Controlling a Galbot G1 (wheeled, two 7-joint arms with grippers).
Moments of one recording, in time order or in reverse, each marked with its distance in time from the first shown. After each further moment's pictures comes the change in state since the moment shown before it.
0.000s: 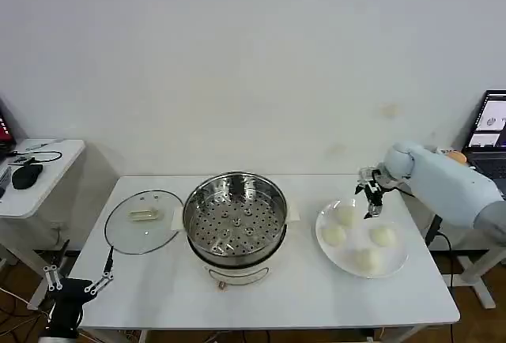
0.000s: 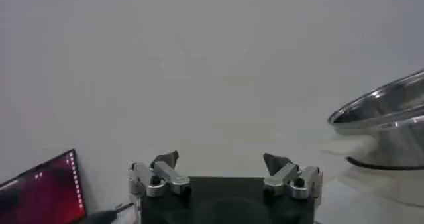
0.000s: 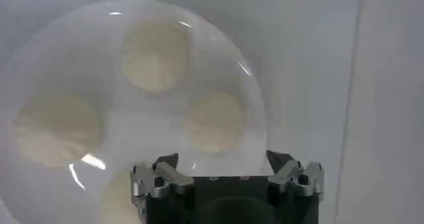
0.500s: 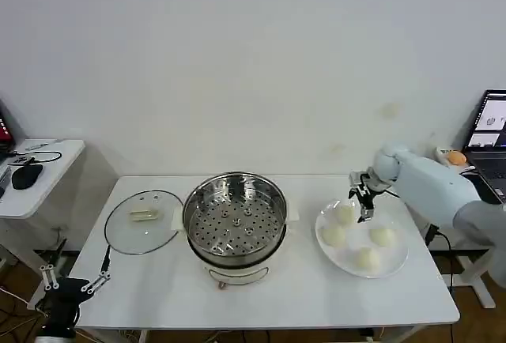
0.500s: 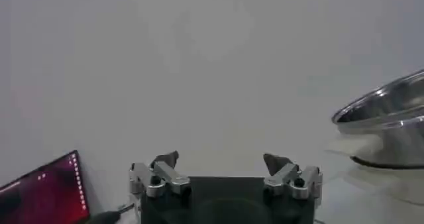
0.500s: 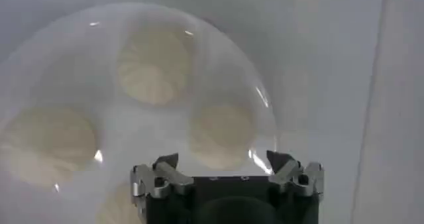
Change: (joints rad) left arm -0.002 0.006 -0.005 0.004 -0.002 0.001 0.001; right arm -0.047 0.059 0.029 -0.073 -0.028 0.010 -0.009
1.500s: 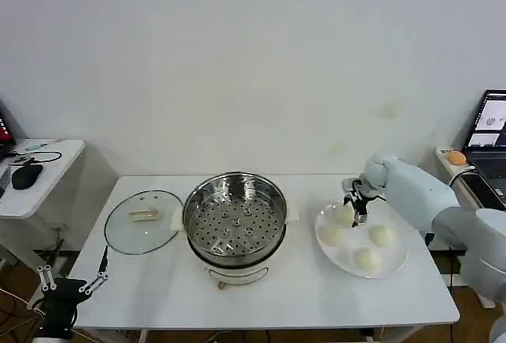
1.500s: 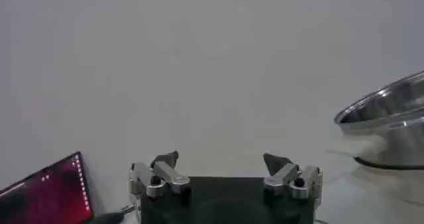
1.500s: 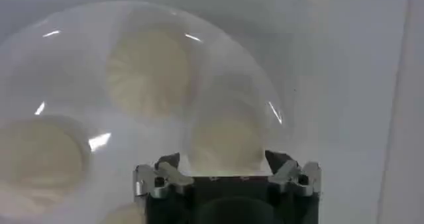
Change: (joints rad) left arm 0.014 -0.005 -0.011 -0.010 0.000 -0.001 0.000; right arm -0.045 0.071 0.061 -0.113 -0.050 0.030 0.013
